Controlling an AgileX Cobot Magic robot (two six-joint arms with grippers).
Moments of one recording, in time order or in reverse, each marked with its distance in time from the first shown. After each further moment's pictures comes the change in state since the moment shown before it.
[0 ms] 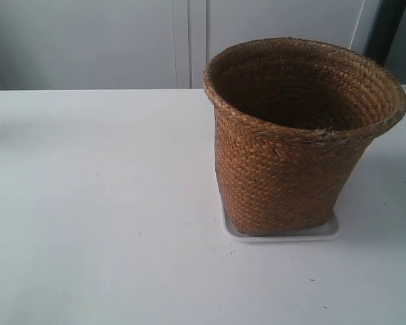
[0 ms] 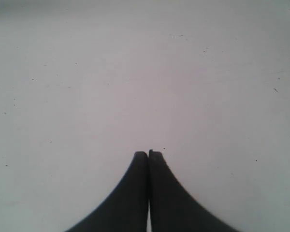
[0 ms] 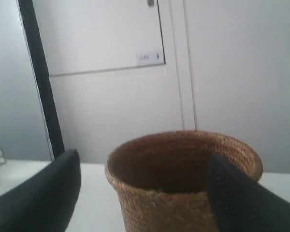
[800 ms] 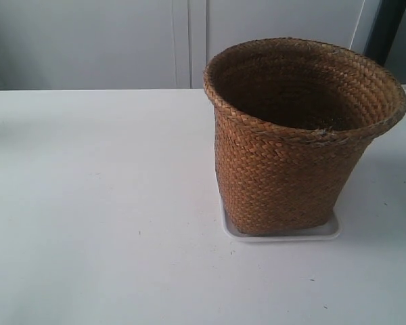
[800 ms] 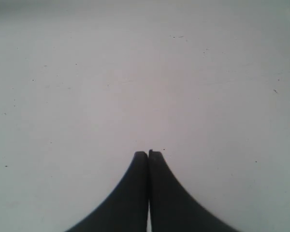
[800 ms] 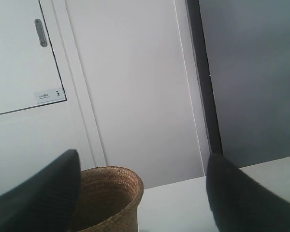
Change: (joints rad) left arm 0.000 0.000 0.000 -0.002 -0.004 0.000; right arm 0.084 -0.003 -0.521 -0.859 0.418 0.700
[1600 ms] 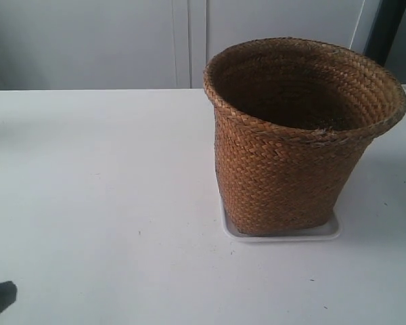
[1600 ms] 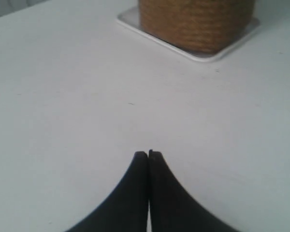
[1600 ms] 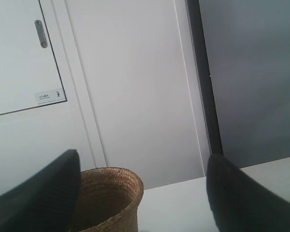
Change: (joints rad) left arm -0.636 0.281 0.000 -0.004 -0.376 0.107; right arm 0.000 0.000 0.000 0.000 -0.002 0.000
